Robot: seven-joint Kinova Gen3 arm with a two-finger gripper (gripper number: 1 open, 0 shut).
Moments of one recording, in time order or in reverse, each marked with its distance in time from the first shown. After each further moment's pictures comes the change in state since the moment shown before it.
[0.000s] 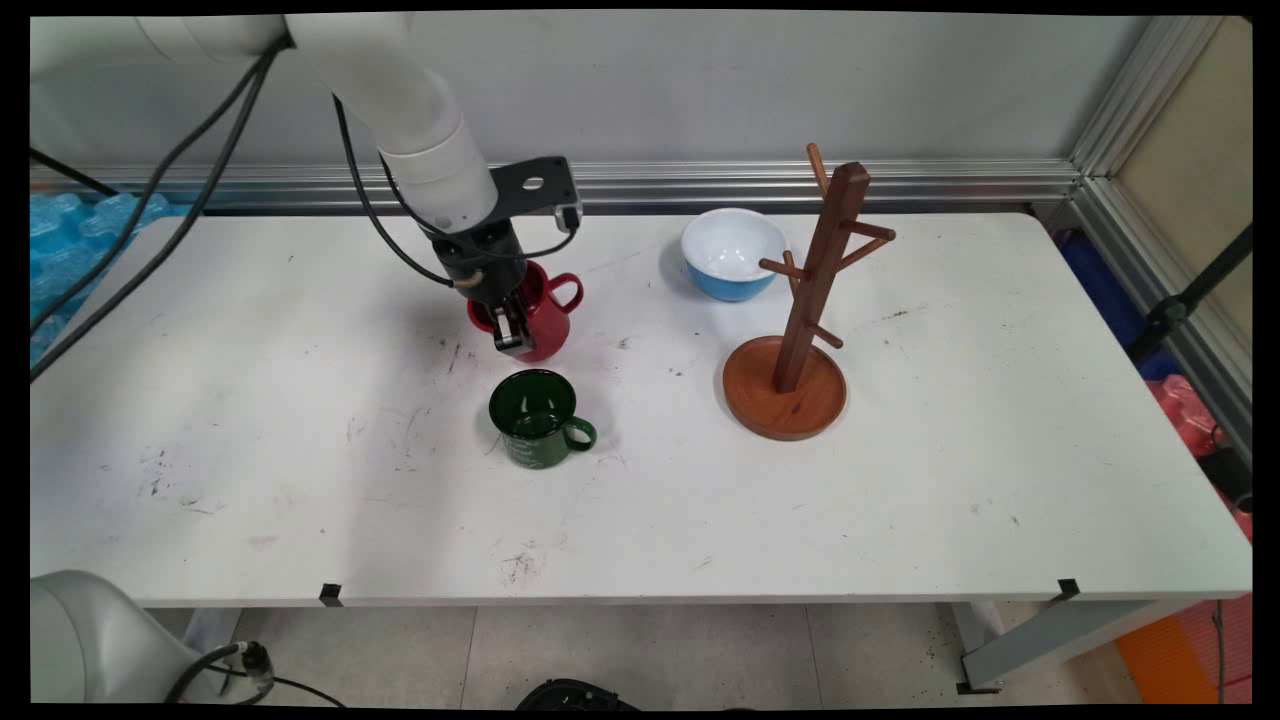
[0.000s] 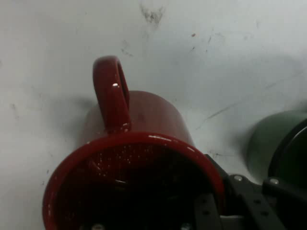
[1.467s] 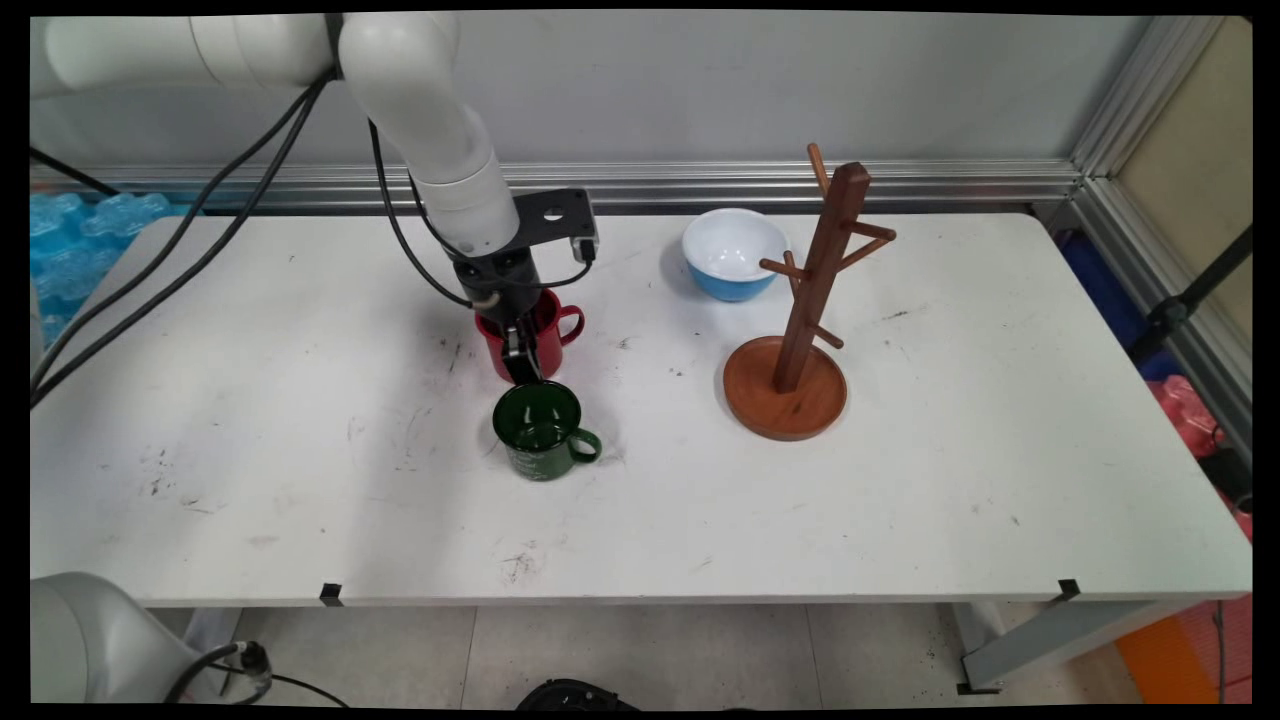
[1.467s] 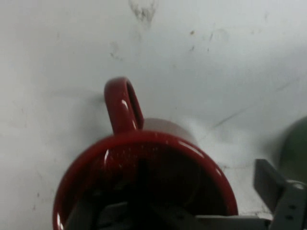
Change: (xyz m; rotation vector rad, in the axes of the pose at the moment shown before) arm 0.011 0.000 0.030 -0.003 -0.035 0.053
